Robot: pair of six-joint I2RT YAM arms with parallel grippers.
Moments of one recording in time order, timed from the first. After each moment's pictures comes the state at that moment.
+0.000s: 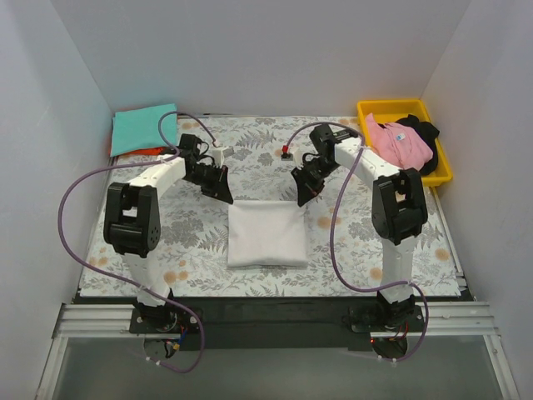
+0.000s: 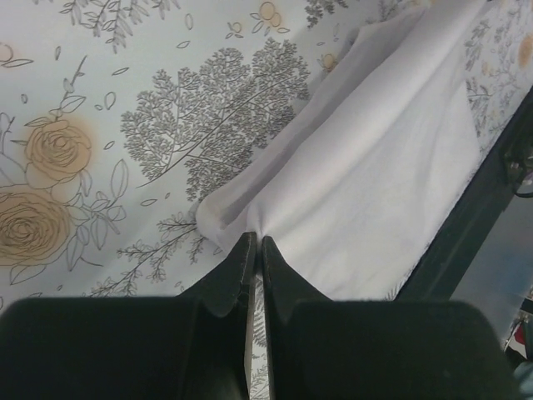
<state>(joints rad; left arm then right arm) -0.18 1.88 1.35 -0.73 0.78 0.24 0.41 2.04 1.66 -1.07 -0.70 -0.57</state>
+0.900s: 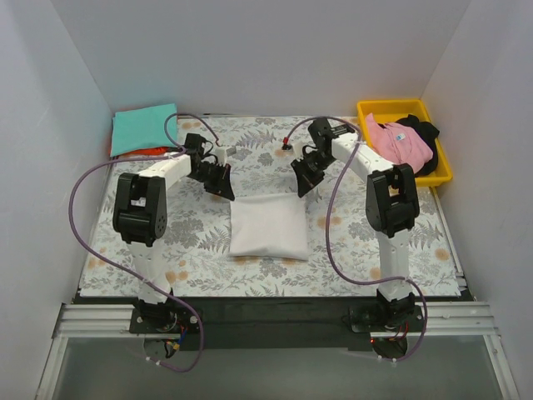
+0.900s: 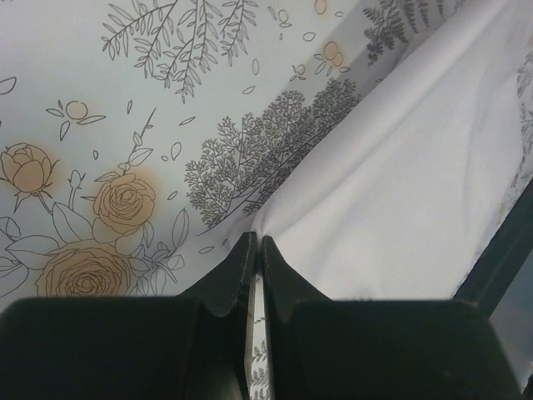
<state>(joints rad) -0.17 2.02 1.41 -0.64 0.71 0.23 0.39 2.16 1.80 -1.02 -0.58 -0.42</state>
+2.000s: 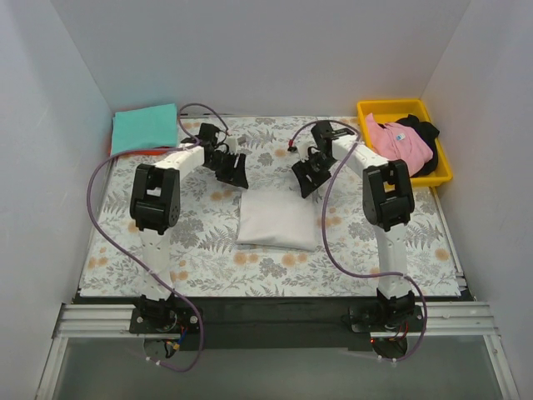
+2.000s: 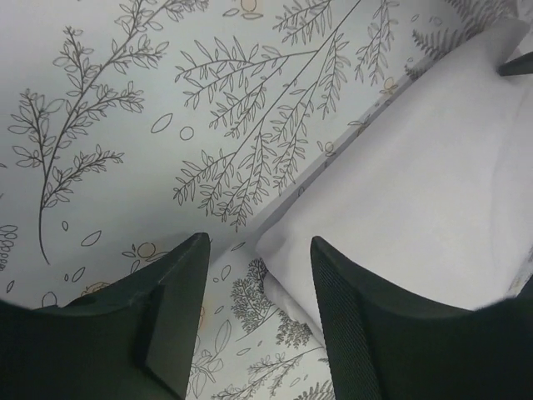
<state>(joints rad) -0.23 2.20 1.66 -0.60 0.64 0.12 0.36 2.24 1.82 -0.93 -0.41 -0.41</state>
